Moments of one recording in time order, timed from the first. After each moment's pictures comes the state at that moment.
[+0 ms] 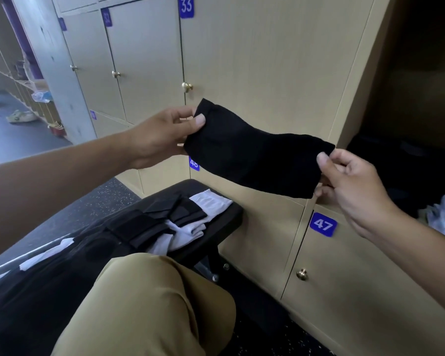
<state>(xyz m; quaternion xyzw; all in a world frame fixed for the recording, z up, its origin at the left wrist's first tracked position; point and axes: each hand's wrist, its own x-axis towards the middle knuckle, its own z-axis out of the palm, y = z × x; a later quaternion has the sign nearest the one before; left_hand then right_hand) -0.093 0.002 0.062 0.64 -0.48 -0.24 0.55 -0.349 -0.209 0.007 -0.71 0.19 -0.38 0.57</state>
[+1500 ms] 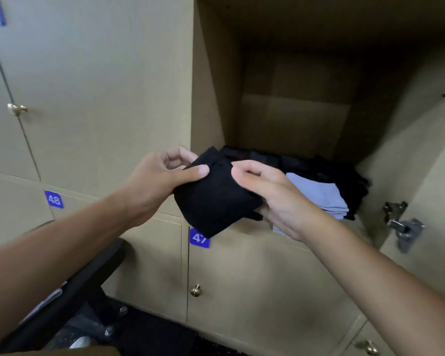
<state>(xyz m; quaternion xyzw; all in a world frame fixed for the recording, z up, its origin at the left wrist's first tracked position) -0.259 -0.157 0.048 0.49 -0.53 -0.32 0.61 -0.463 -0.243 0.054 -0.71 0.21 -0.29 0.61</state>
